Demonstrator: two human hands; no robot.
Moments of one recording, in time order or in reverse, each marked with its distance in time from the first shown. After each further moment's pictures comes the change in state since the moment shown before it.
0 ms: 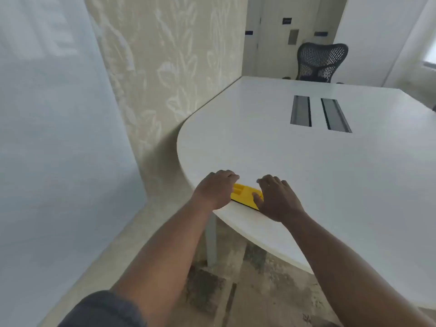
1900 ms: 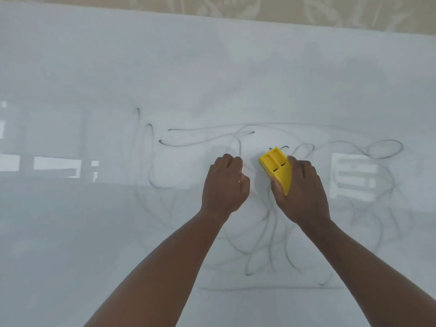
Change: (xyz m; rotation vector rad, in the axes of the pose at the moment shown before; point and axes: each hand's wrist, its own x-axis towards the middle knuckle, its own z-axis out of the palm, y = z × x) left_hand -0.670 -0.078 -0.485 0.788 1.170 -0.873; right_hand -0.121 -0.700 -0.380 0.923 0.923 -0.927
